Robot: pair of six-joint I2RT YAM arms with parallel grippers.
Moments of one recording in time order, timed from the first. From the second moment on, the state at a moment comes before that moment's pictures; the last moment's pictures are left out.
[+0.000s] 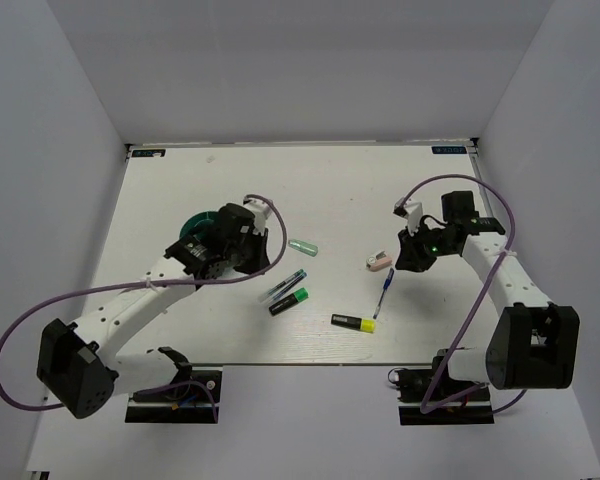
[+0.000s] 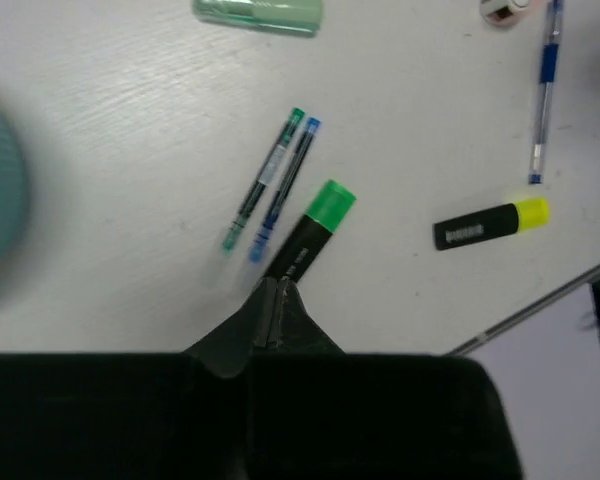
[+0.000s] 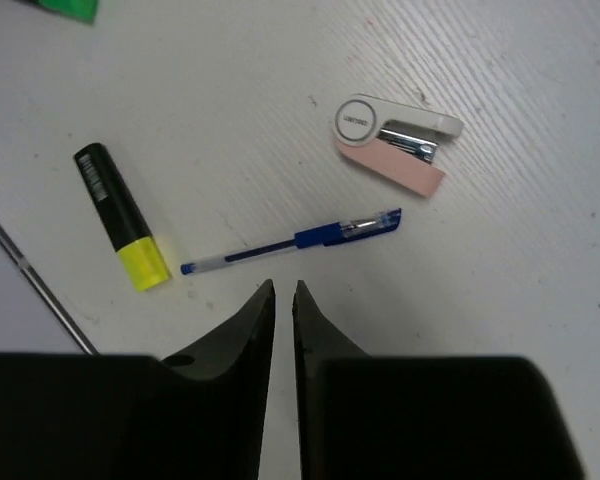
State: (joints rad) left arm -0.64 1.19 0.98 -0.58 0.02 -0.37; right arm 0.06 1.30 0.93 -0.78 -0.62 -0.61
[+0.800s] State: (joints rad) left arm -0.69 2.02 1.59 -0.74 -0.22 -1.21; right arm 0.07 1.12 0.83 -0.72 -0.70 -0.30
